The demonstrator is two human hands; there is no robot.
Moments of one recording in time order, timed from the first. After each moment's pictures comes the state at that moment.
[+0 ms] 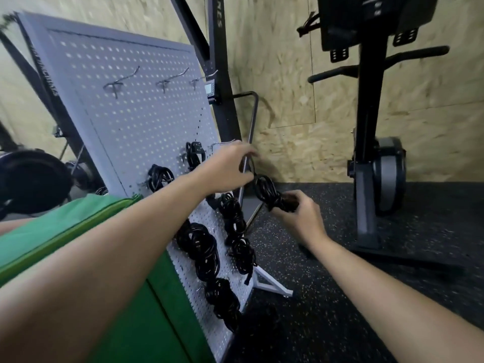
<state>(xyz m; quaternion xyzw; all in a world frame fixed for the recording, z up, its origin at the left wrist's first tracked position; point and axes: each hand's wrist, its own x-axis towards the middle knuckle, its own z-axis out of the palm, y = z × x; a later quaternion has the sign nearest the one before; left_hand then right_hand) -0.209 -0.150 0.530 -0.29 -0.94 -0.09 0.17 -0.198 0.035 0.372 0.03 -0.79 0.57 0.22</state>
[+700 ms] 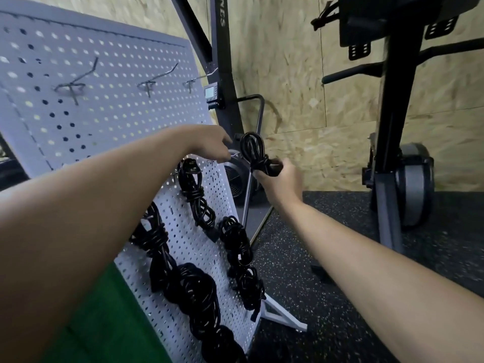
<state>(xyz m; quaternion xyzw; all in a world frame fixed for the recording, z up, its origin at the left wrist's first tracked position) -0.328 -0.165 0.610 -0.11 -0.99 0.07 0.03 -0.350 -0.023 0.448 -0.01 -0.72 0.64 0.26</state>
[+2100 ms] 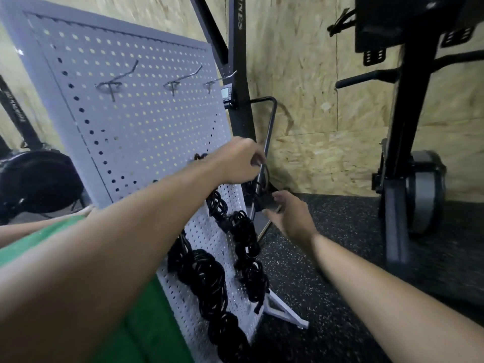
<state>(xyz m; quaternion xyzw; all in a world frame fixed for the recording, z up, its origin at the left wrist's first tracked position) -0.296 -0.160 0.563 -0.24 -0.96 -0.03 0.16 -0.313 -0.017 0.396 0.09 -0.83 0.53 0.16</state>
